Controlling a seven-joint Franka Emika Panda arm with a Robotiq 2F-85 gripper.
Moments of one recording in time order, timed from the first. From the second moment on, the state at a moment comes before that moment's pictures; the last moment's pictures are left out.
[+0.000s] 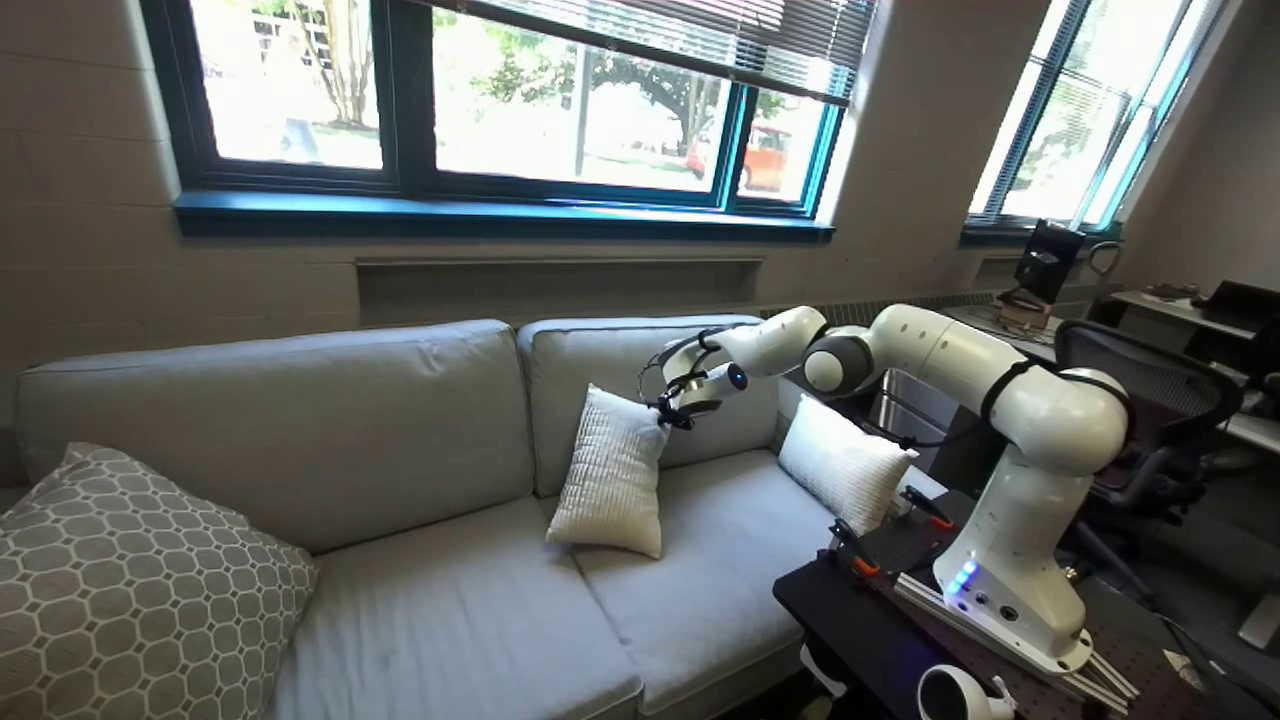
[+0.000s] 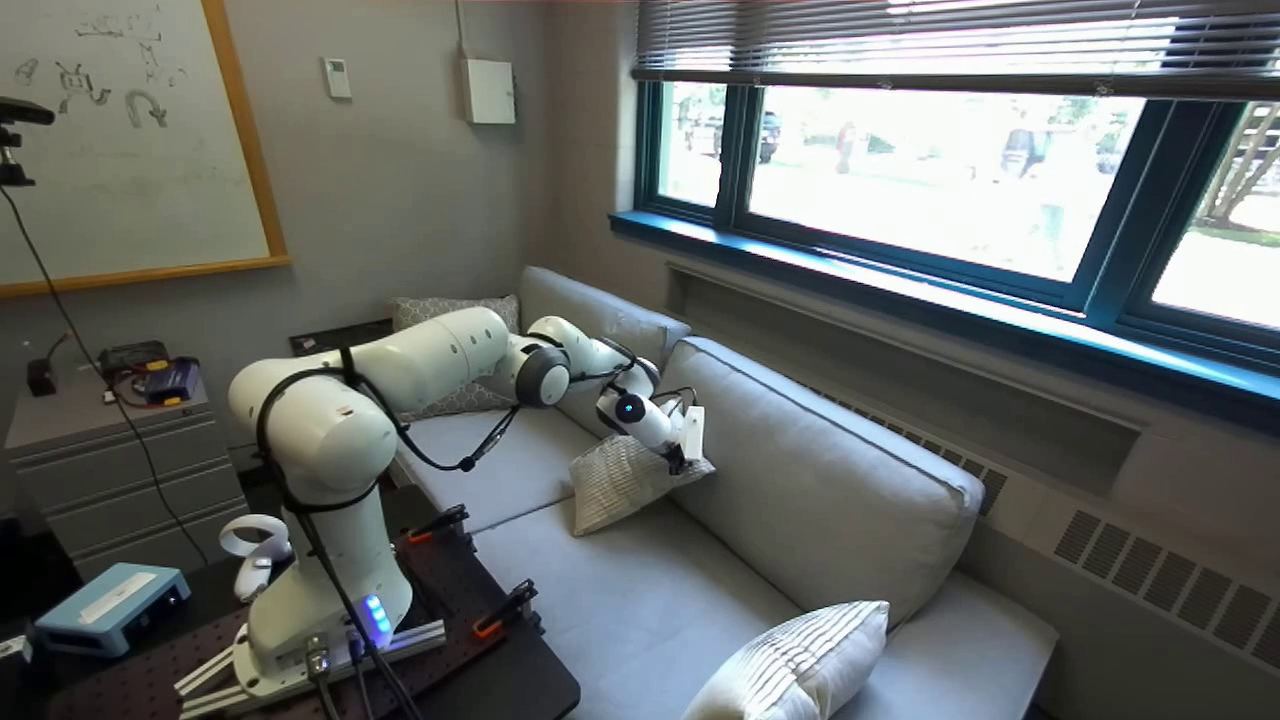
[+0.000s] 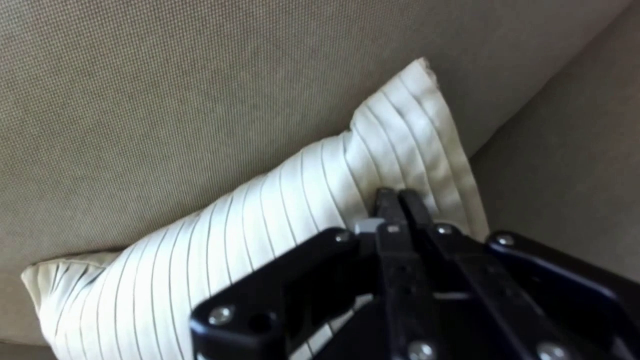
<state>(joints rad) 0.22 1.46 0.01 -0.92 1.71 3.27 2.59</state>
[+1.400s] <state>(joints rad) 0.04 1.23 0.33 -1.15 1.72 2.90 2.54</state>
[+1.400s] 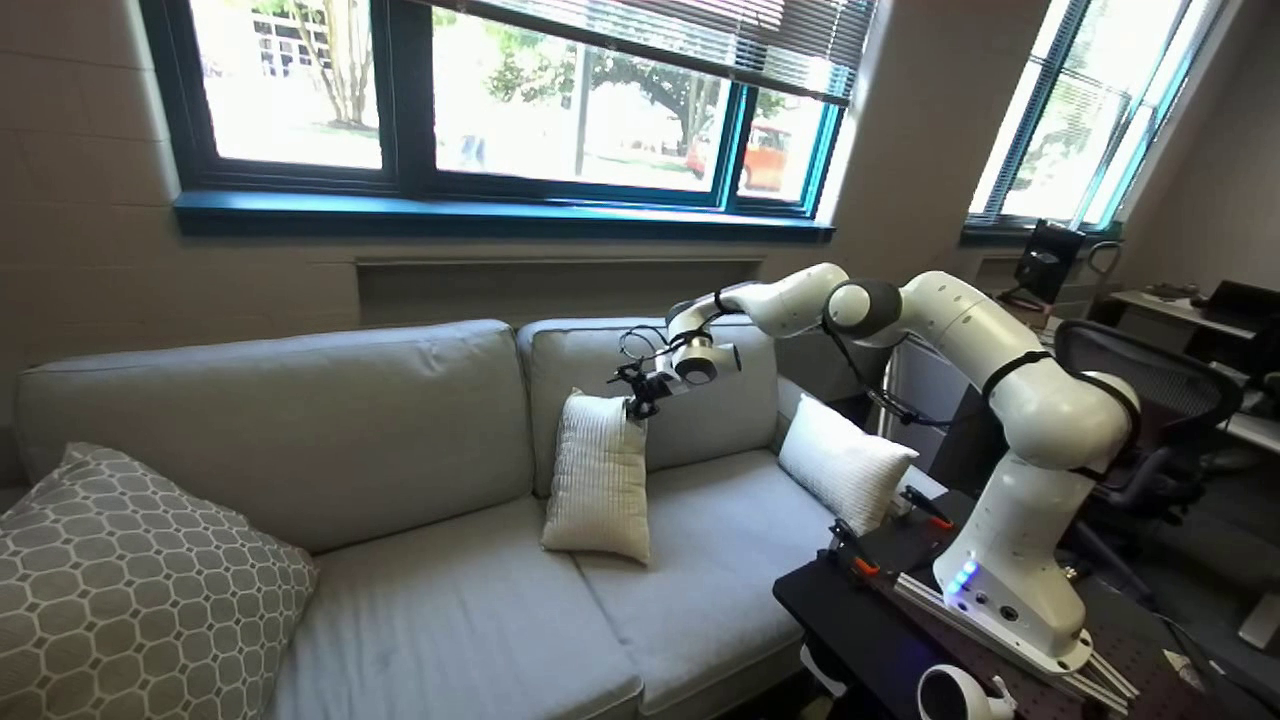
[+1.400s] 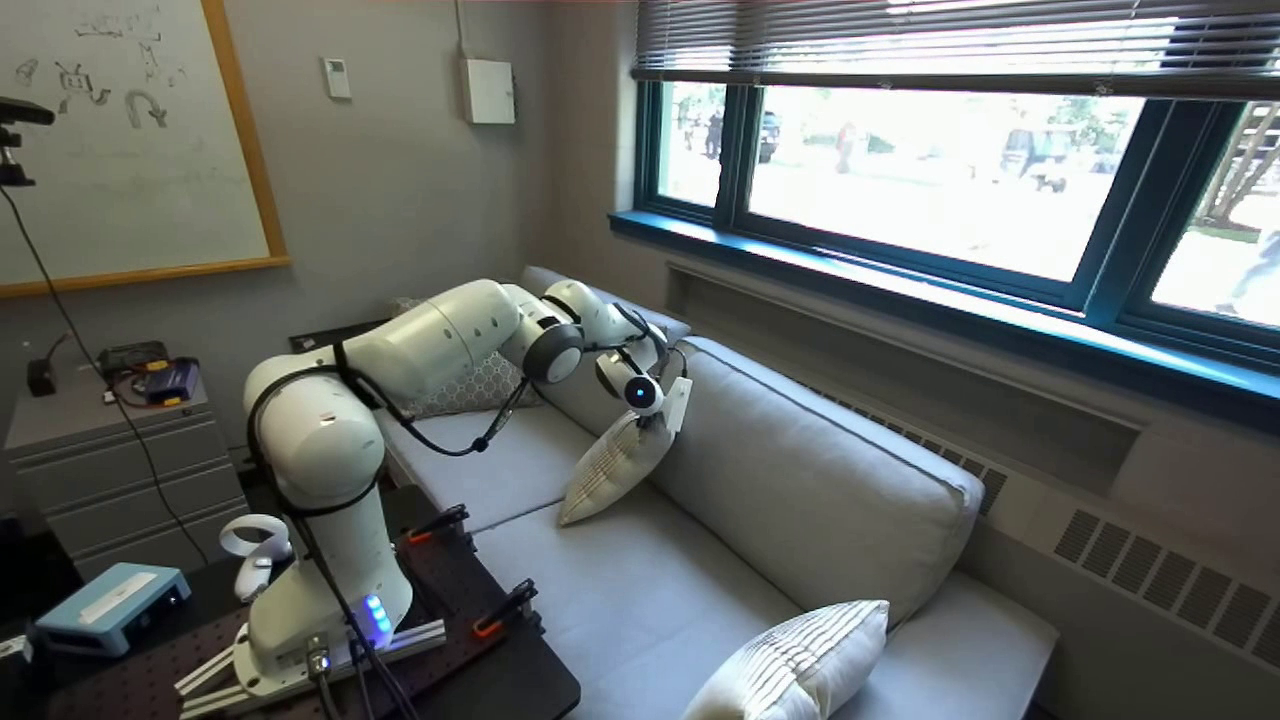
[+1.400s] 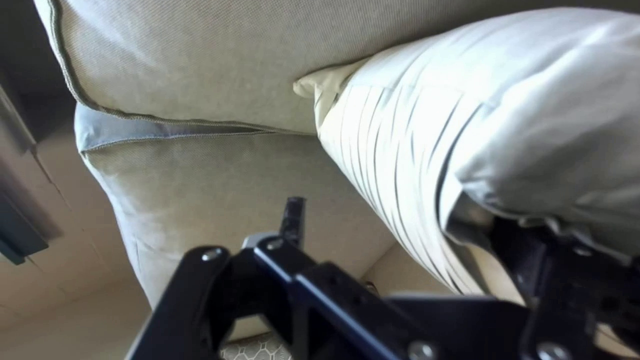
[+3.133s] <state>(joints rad) 0.06 1.30 0.16 -1.26 1.69 3.00 2.61</state>
